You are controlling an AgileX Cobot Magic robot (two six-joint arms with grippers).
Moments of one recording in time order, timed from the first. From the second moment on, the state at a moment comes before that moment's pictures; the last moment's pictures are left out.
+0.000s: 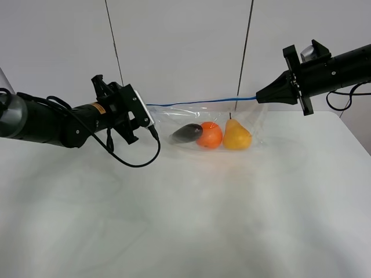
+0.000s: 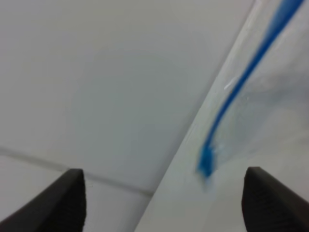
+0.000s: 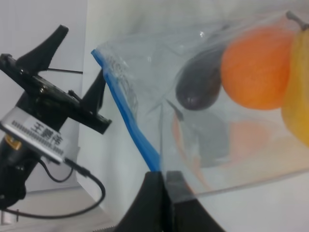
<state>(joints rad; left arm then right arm) -0.30 1.90 -0.96 -0.09 -0.56 1.04 -0.16 1.84 -1.38 1.11 1.21 -0.52</state>
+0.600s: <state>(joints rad) -0.11 1.90 -1.01 -0.27 -0.14 0.36 -0.16 1.84 -1.38 1.11 1.21 -0.52</state>
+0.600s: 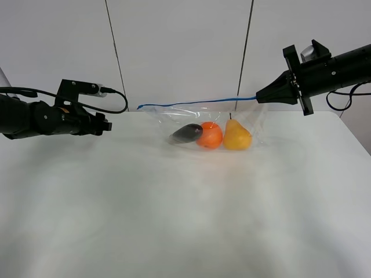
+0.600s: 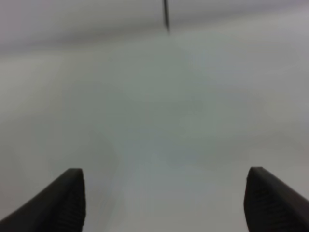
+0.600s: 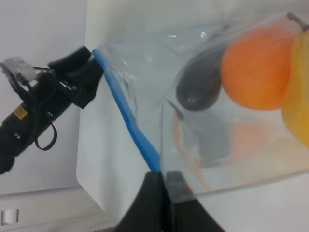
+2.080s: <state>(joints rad) 0.08 1.72 -1.64 -0.22 1.21 0.23 -0.16 1.80 -1.46 0.93 1.21 -0.52</state>
